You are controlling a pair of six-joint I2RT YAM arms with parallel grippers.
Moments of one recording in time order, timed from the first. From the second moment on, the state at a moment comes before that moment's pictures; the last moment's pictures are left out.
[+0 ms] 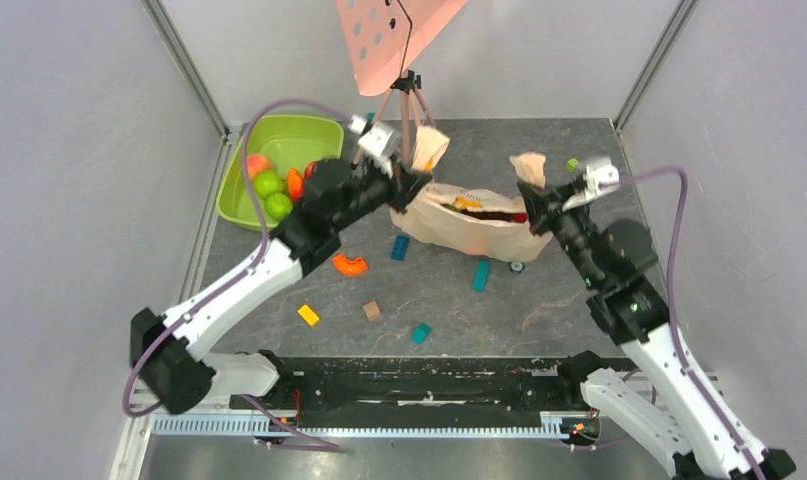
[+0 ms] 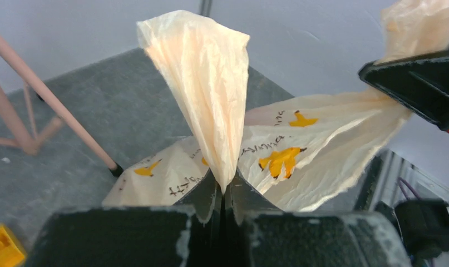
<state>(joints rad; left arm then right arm) -0.71 1.27 1.13 0.13 0.17 -0.21 0.45 0.70 0.84 0.00 0.00 0.07</state>
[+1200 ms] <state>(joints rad) -0.76 0.72 0.55 0.24 0.26 -0.41 0.45 0.86 1.29 -0.49 -0.25 0.11</state>
